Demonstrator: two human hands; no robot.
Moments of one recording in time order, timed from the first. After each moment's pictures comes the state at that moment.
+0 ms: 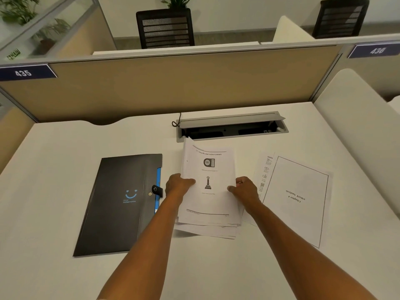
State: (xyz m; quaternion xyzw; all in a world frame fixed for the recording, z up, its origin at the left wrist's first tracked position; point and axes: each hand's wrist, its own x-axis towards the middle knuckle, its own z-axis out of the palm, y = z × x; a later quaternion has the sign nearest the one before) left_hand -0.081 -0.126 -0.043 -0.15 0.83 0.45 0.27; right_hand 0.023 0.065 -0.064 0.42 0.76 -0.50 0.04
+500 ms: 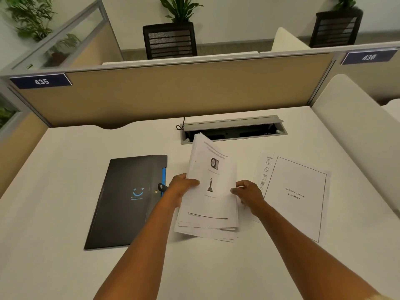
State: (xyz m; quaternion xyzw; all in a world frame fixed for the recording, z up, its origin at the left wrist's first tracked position) left_hand -0.057 -0.149 -0.012 -0.10 0.72 0.59 0.35; right_hand 0.048 0.067 -0.063 0.39 0.75 -0.53 0.05
